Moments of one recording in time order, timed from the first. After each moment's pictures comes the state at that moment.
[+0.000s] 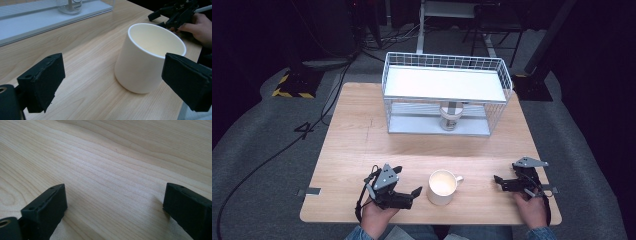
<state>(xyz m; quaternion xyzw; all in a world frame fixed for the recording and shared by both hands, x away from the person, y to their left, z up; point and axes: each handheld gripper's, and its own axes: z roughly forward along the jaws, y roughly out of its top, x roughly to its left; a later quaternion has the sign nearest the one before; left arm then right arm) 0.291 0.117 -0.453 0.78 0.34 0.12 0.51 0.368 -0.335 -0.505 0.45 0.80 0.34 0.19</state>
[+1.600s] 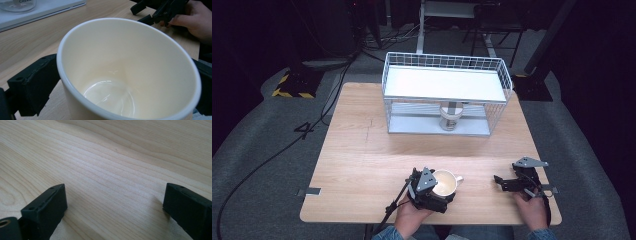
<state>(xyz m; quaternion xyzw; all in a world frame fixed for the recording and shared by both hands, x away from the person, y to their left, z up) 0.308 0.028 -0.488 0.80 0.30 0.10 0.51 0.368 -0.335 -0.505 0.45 0.81 0.34 0.19</state>
